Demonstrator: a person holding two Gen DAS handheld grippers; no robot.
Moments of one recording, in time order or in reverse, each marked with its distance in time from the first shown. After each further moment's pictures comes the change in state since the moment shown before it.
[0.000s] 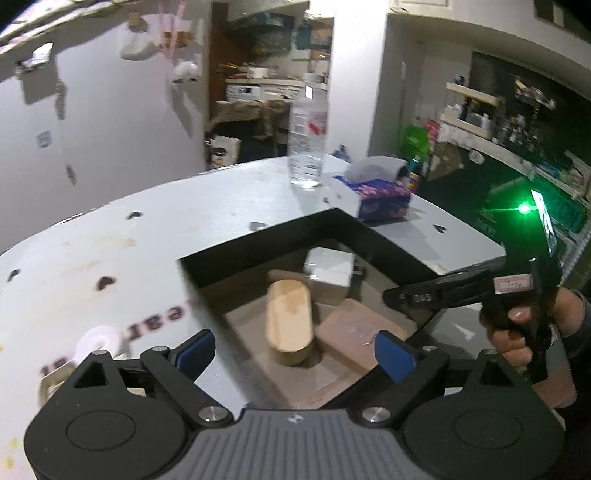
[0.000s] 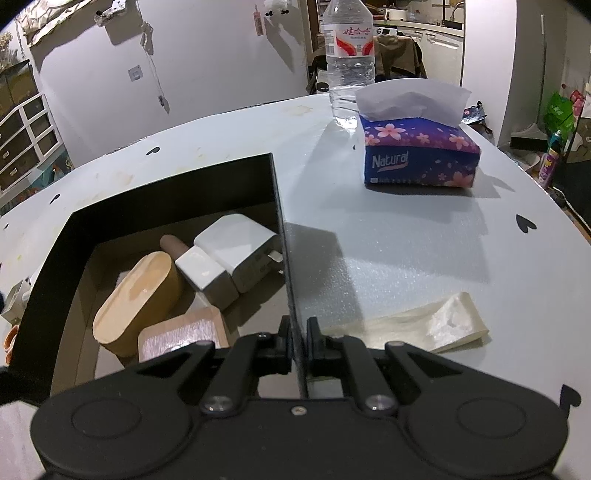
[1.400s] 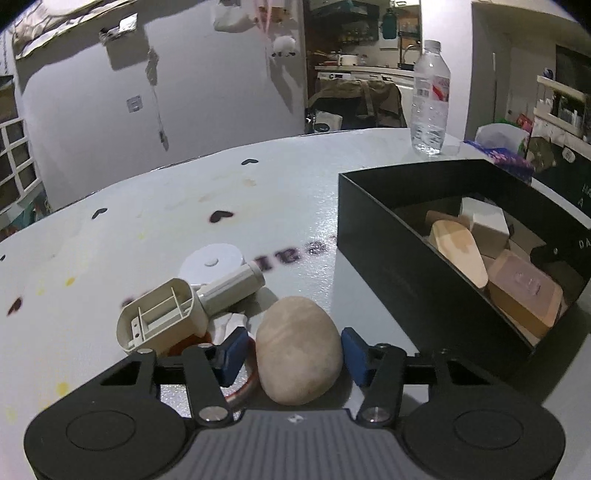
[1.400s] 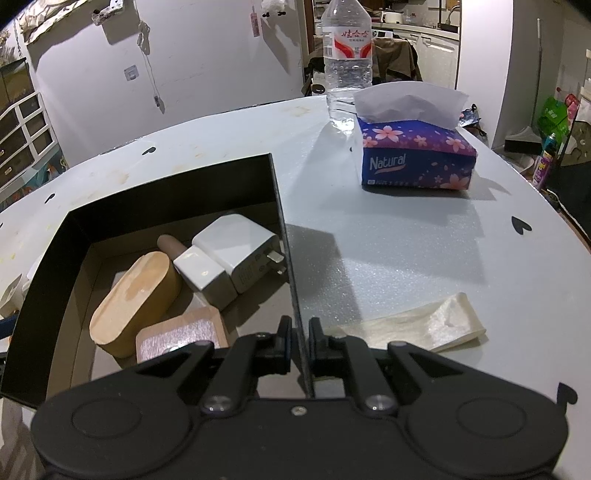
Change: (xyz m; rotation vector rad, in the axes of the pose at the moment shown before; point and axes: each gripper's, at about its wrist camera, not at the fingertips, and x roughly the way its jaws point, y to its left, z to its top) left arm 0.034 0.069 -0.053 -0.071 0.037 0.273; right arm 0.000 0.002 0.000 -0.003 -0.004 -0.022
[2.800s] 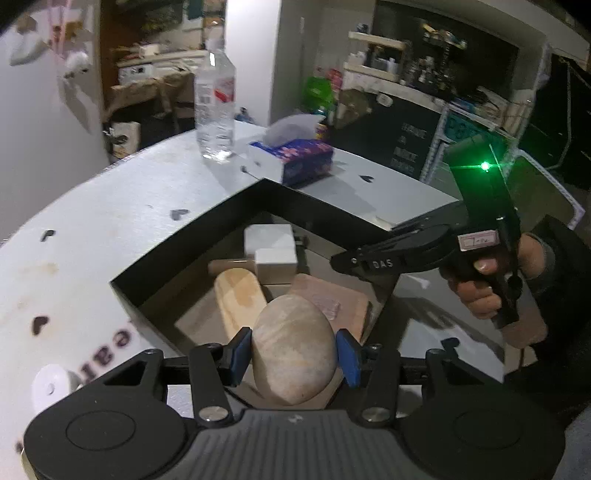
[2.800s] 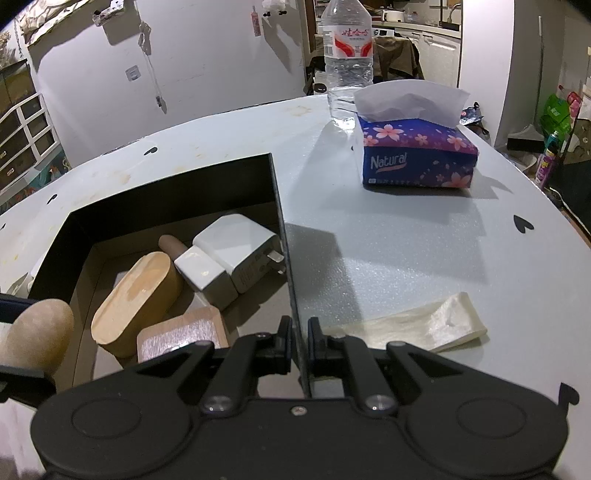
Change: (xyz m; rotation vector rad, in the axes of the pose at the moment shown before) left arm -0.020 -0.055 0.072 0.327 0.099 -0.582; right arm 0.001 -0.001 0.000 0.008 0.002 0.008
